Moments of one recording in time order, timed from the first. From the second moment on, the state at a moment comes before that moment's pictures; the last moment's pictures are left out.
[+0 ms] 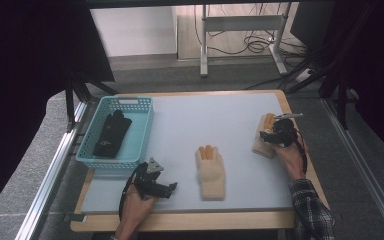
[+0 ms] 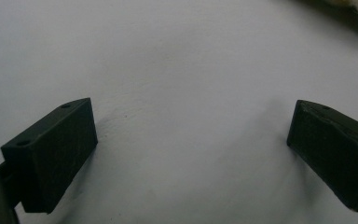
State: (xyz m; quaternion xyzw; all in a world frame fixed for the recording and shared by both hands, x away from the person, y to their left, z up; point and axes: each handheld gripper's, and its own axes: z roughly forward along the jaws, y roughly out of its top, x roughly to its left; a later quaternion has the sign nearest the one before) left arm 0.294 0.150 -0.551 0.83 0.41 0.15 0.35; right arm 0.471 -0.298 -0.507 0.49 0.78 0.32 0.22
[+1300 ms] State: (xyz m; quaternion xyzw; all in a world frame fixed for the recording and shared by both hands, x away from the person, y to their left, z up) left arm 0.294 0.150 -0.551 0.83 0.42 0.15 0.35; right arm 0.365 -0.226 -0.451 0.34 0.83 0.40 0.18
